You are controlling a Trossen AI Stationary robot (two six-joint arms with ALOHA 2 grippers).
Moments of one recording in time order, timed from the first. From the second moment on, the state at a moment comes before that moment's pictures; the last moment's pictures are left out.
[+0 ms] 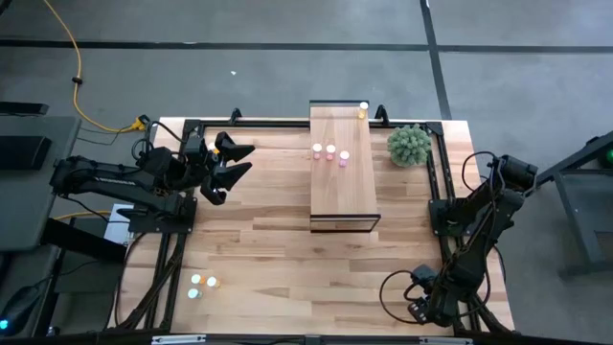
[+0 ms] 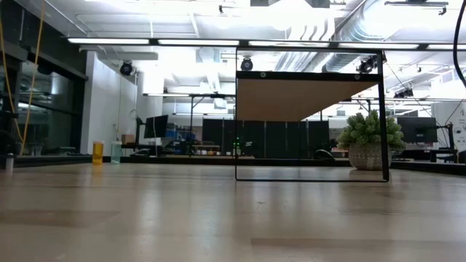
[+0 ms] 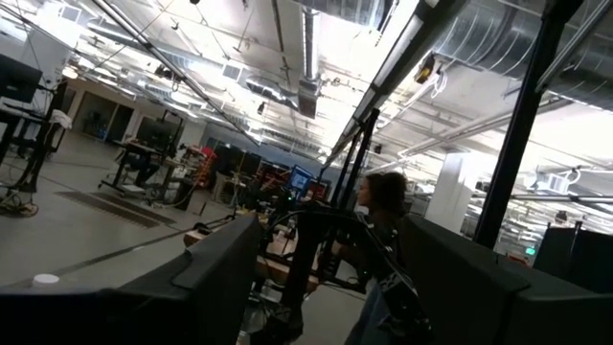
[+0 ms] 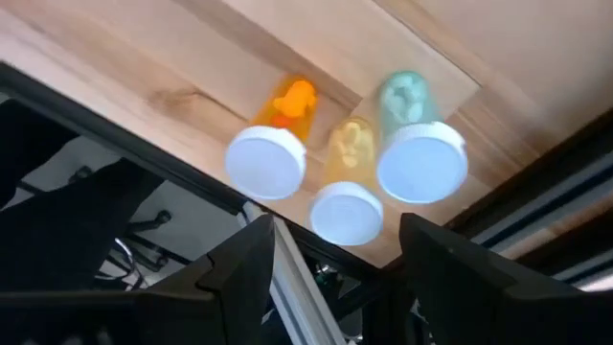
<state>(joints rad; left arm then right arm) 0.07 0.80 0.61 0.60 -0.19 -0.28 1.07 1.48 0.92 -0.68 -0.21 2.06</state>
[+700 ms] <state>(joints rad) 0.07 0.80 0.61 0.60 -0.20 -0.29 1.07 1.57 0.92 -0.62 -0.24 2.04</state>
